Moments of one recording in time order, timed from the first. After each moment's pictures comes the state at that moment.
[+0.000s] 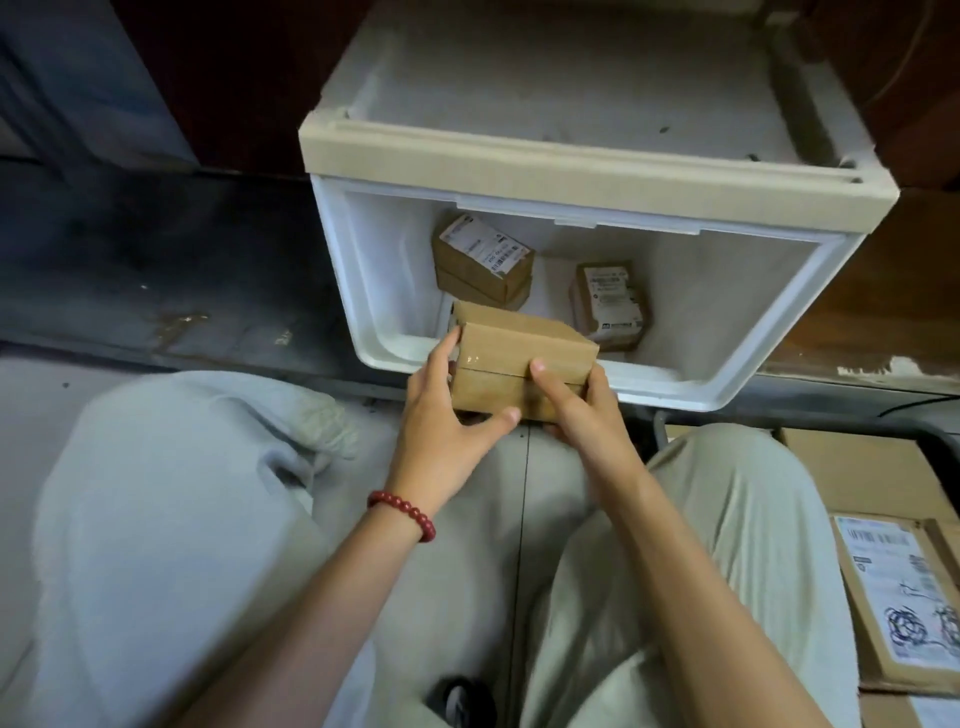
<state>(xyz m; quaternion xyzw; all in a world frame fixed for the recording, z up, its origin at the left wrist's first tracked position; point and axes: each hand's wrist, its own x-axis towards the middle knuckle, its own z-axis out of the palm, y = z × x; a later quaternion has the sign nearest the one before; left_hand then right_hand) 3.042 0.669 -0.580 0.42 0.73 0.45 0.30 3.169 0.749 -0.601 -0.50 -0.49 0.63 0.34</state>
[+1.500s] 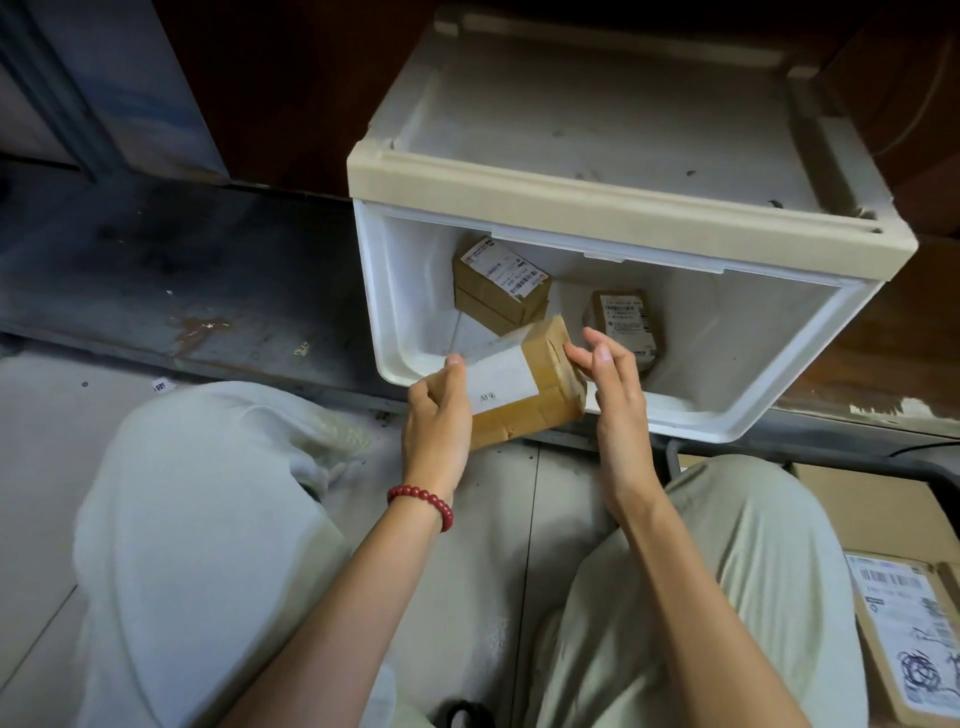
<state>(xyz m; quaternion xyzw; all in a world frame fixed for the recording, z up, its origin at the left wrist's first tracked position) 3.030 0.685 -0.578 0.15 0.75 0.53 0.37 3.160 0.753 -0.582 -0.41 -0.55 0.58 0.44</state>
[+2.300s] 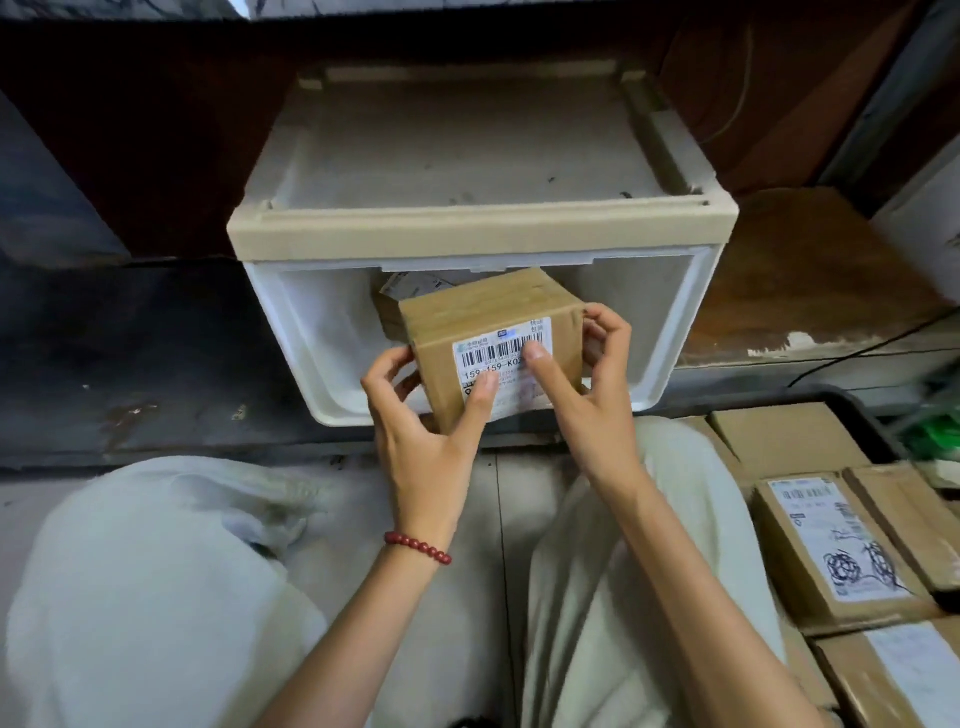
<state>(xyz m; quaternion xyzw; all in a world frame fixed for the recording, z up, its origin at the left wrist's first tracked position) 3.083 0.678 -0.550 0.38 0.64 0.65 0.15 3.198 0.739 -0.541 -0.37 -0.59 0.46 0.55</state>
